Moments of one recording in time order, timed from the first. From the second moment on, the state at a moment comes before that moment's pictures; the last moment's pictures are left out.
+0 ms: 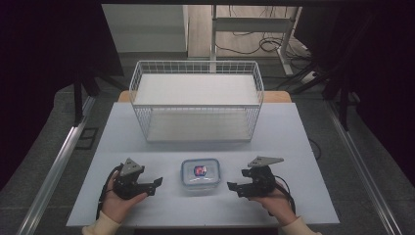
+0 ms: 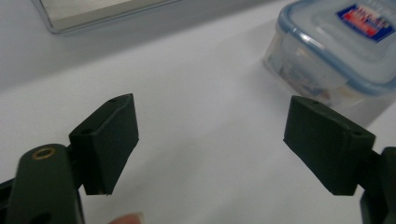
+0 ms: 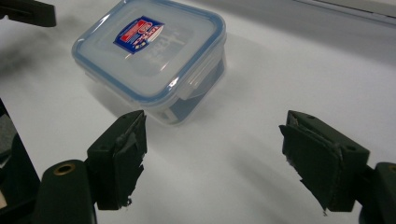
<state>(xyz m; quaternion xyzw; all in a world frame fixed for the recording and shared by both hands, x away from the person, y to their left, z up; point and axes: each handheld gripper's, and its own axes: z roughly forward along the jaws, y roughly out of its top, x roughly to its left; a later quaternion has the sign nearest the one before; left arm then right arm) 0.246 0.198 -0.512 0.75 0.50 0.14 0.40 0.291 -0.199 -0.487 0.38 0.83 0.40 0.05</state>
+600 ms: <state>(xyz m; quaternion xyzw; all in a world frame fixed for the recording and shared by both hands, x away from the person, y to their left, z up) 0.266 0.182 -0.497 0.70 0.53 -0.03 0.48 0.320 -0.181 -0.491 0.44 0.79 0.42 -0.05</state>
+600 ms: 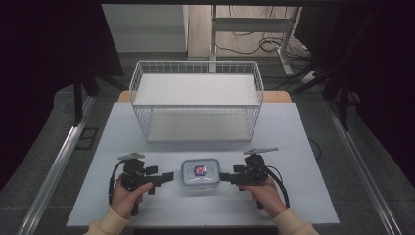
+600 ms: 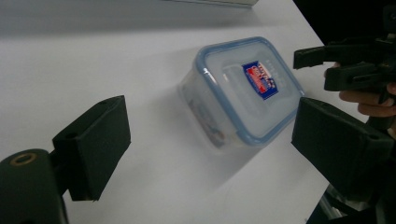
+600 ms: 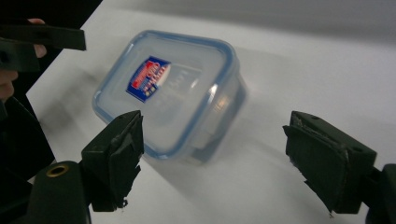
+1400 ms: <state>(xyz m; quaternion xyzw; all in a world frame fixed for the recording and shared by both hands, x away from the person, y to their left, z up) 0.300 0.150 -0.528 0.67 0.54 -0.16 0.48 0.338 -0.158 -0.511 0.47 0.78 0.41 -0.11</state>
